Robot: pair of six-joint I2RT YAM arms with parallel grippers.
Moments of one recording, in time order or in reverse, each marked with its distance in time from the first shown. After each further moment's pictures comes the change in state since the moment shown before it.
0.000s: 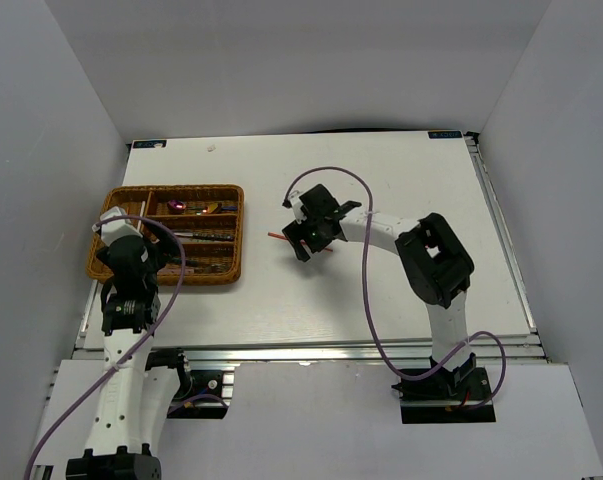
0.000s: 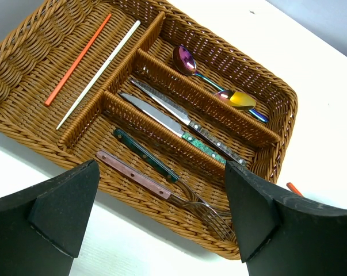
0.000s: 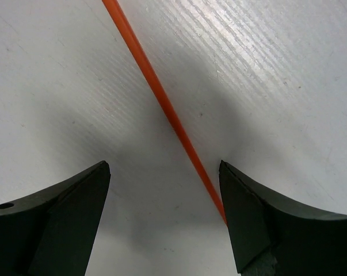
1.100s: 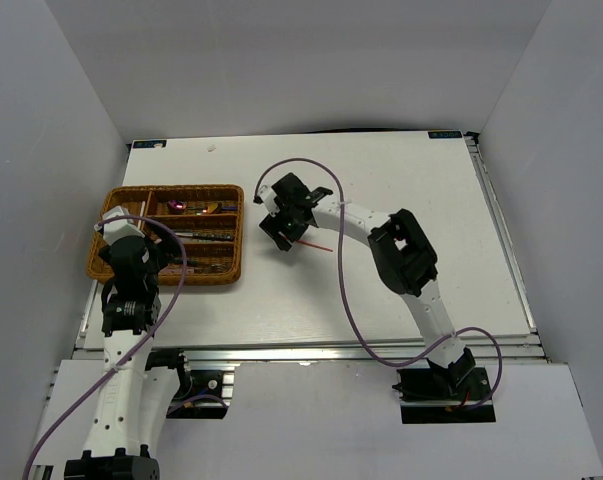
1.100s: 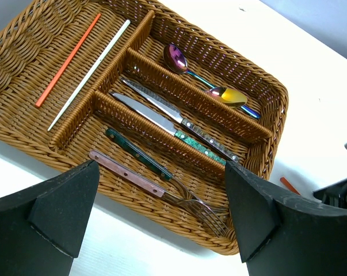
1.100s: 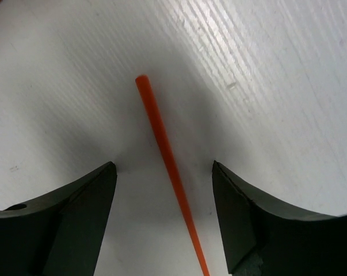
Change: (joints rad) left arm -0.015 -0.008 0.000 0.003 0.014 -0.001; right arm 0.061 0.237 0.383 -0.171 0.001 -0.162
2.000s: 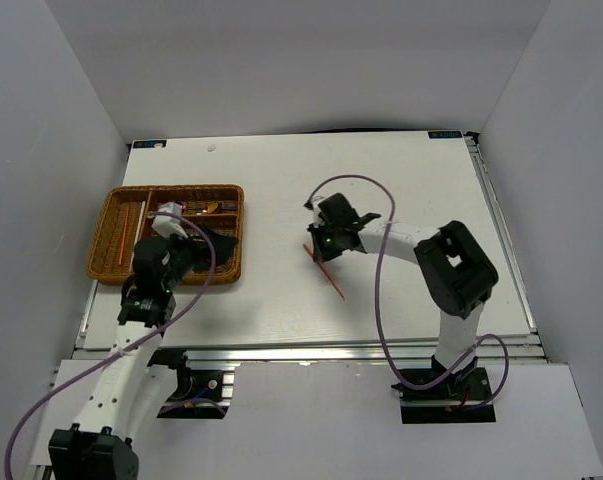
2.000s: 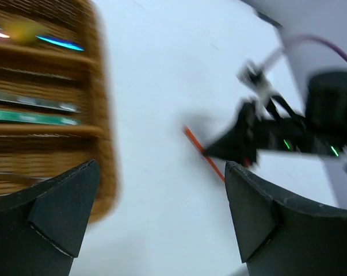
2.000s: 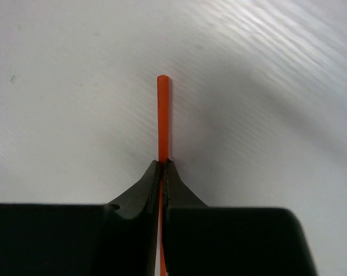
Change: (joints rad) left arm -0.111 0.065 -0.107 0.262 0.559 -0.102; right arm -0.063 -0.353 -0.585 0.299 -0.040 0.356
